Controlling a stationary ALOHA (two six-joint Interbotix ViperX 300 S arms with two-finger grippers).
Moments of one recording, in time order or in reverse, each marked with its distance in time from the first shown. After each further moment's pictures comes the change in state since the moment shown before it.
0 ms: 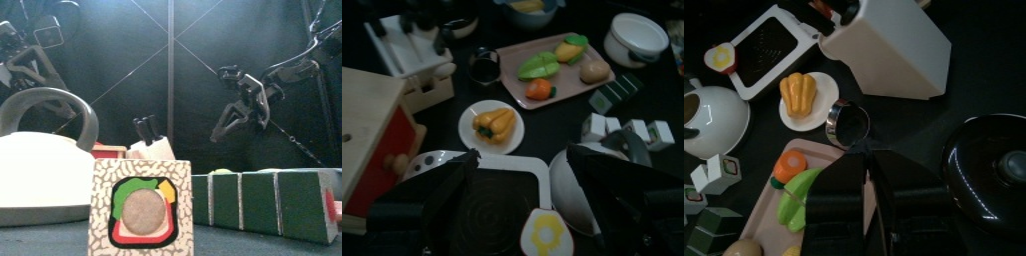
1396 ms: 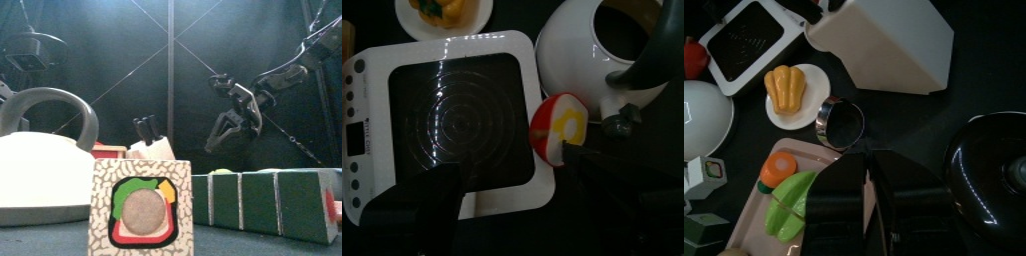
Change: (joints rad) left arm -0.095 0.144 0.006 -0.591 0.061 0.500; right arm -0.002 0.081 -0.049 -0.003 0.025 0.000
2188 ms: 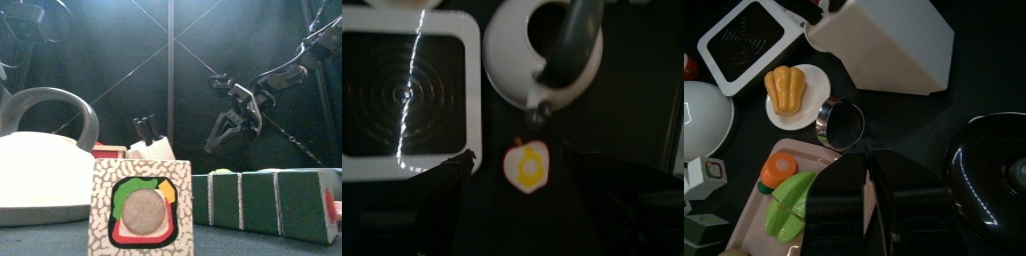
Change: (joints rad) left arm -0.258 0.060 -0.268 -0.459 0.436 0.049; right arm 0.002 0.002 -0.009 0.000 0.003 0.000
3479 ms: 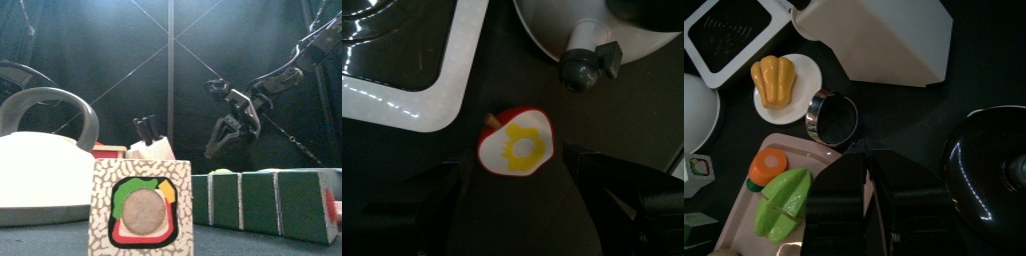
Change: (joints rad) left arm 0.126 0.215 0.138 -0.183 -0.430 -0.172; right arm -0.002 0.034 -0.018 -0.006 0.043 0.000
